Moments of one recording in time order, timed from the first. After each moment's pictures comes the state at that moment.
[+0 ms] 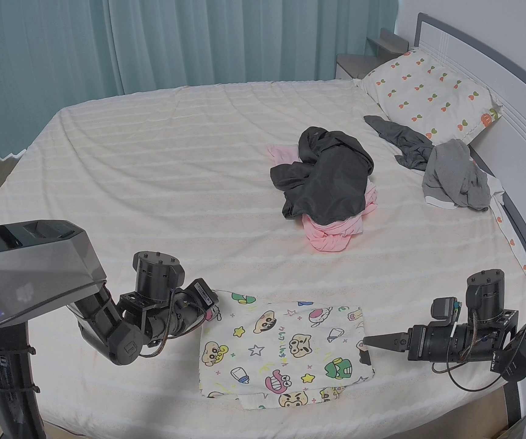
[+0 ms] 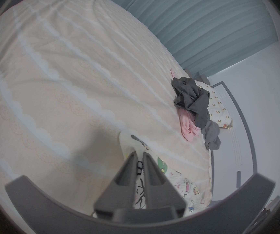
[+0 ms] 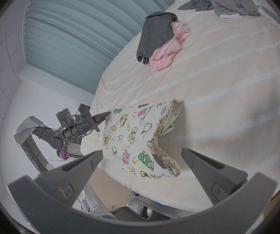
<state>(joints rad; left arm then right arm) -0.42 2.21 -0.71 -0.97 -0.01 -0.95 0.35 1.87 -0.20 -1.05 0.44 0.56</state>
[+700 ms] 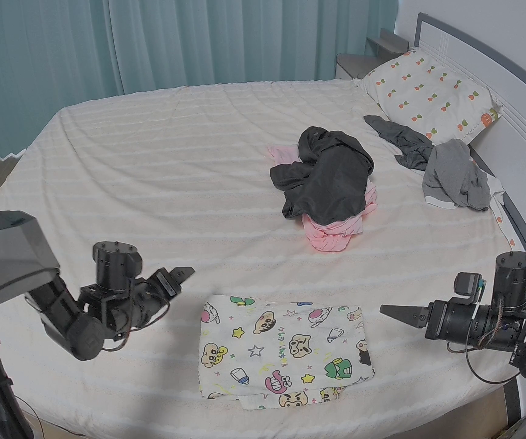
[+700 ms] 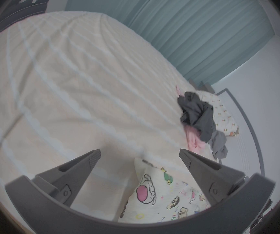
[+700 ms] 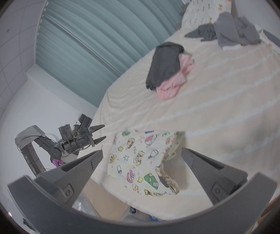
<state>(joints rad) -0.31 2.06 -0.58 -0.97 0.04 -0.85 0.34 1.69 -0.21 -1.05 0.33 0.54</state>
